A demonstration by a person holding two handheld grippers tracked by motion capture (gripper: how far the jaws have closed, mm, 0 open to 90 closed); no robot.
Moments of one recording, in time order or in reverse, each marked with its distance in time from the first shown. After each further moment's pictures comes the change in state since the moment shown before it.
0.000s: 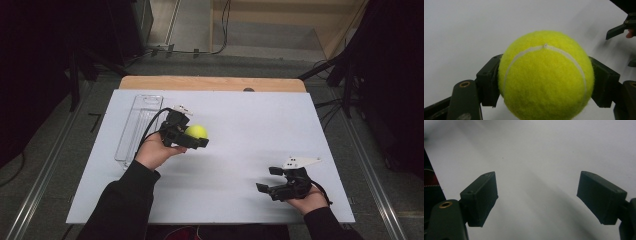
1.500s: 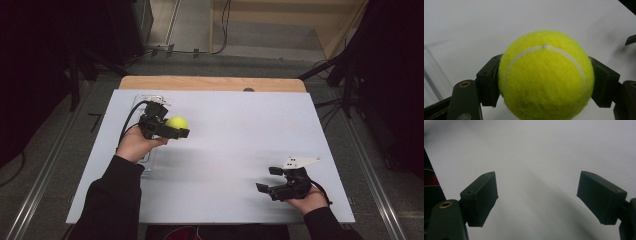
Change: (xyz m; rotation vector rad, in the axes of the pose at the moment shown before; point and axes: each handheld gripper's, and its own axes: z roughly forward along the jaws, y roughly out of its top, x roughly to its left) left arm 0.041 -0.009 -0.035 -0.022 0.076 -0.092; right arm 0.000 0.000 0.000 0.001 -0.001 0.000
